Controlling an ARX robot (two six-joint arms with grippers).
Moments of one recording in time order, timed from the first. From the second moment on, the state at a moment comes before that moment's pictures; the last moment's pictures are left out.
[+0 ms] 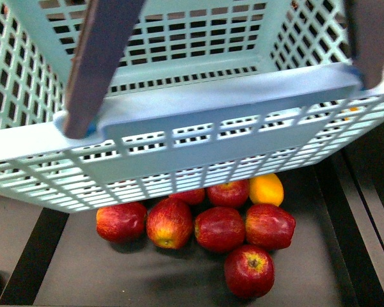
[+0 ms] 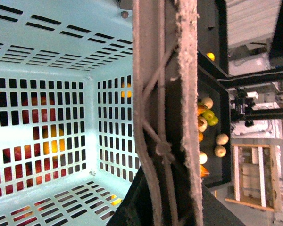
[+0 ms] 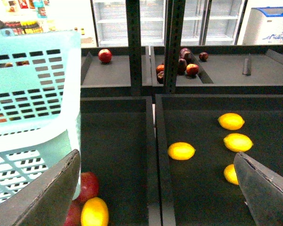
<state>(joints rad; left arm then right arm) -0.52 1.55 1.34 -0.27 0.24 -0.93 0.00 0.00 0.02 0.00 0.00 0.00</state>
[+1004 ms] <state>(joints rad) -0.54 1.55 1.34 -0.30 0.22 -0.91 -0.24 1.25 0.47 0.49 0.19 0.14</state>
